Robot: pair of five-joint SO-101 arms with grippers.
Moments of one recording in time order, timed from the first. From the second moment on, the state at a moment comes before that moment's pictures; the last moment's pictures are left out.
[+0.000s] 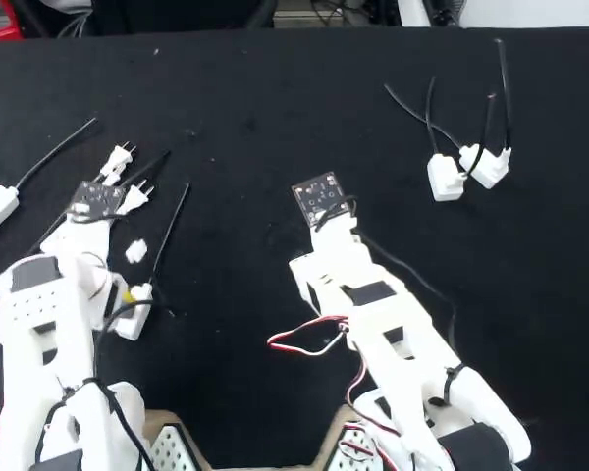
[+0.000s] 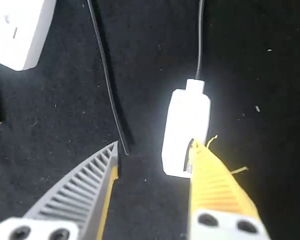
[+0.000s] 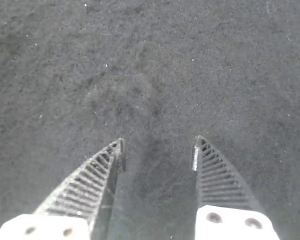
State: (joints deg) left arm -24.5 -40.0 56.7 66.2 -32.2; right arm -18.3 -30.2 73.5 18.1 4.8
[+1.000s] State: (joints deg) left arm -29.2 -39.5 59.7 60.9 -37.8; right arm -13.7 -30.2 73.5 18.1 4.8
